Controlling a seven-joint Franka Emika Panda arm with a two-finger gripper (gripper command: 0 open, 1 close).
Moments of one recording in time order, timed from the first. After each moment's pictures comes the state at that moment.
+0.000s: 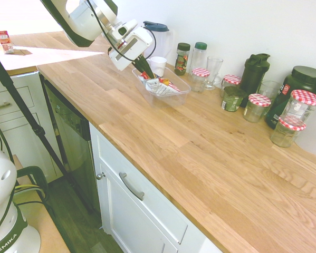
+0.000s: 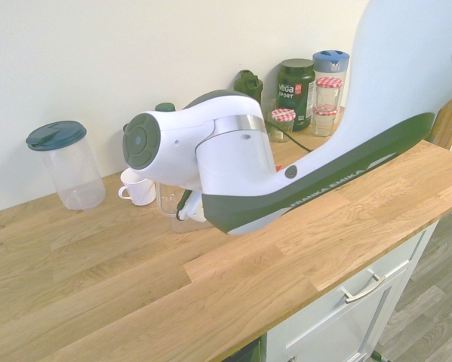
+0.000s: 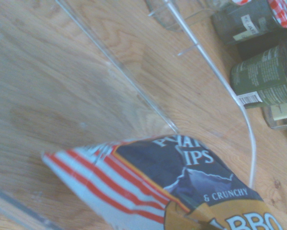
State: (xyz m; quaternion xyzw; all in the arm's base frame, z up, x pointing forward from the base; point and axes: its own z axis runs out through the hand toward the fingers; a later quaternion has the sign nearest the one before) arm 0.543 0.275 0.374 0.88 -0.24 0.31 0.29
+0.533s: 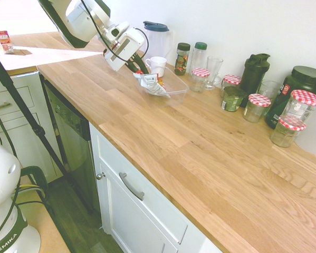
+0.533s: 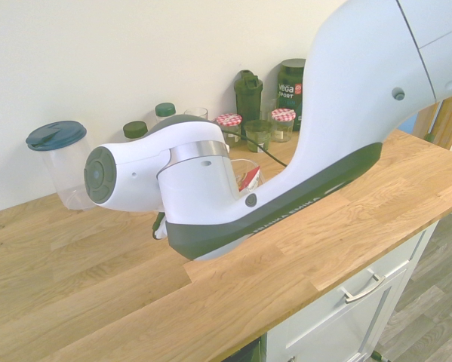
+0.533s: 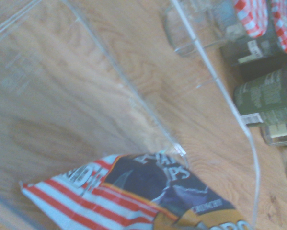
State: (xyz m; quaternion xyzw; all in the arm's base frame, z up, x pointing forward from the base) arm 0.555 0.316 0.382 0.86 -0.24 0.33 0.30
